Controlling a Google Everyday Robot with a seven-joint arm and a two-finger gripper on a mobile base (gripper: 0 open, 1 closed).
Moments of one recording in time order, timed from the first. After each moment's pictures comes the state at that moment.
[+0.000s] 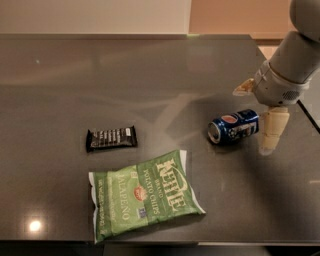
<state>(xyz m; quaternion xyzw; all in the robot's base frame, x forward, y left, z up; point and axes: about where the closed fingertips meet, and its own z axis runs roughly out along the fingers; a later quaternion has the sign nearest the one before) 0.511 -0.219 0.862 -0.74 0.67 0.03 0.11</state>
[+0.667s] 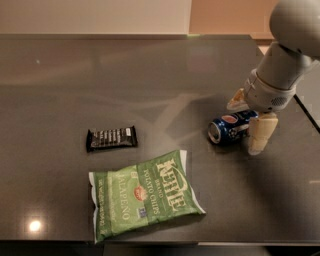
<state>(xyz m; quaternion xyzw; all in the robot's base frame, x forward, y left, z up) 0.515 -0.215 0.838 -0.75 0.66 0.03 0.08</state>
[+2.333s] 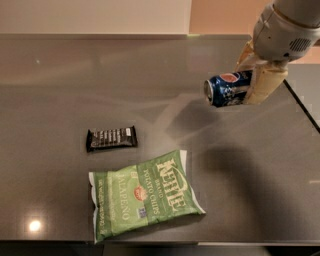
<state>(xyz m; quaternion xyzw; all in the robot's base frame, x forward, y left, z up) 0.511 -0.186 0.966 -0.74 0.65 -0.01 0.13</state>
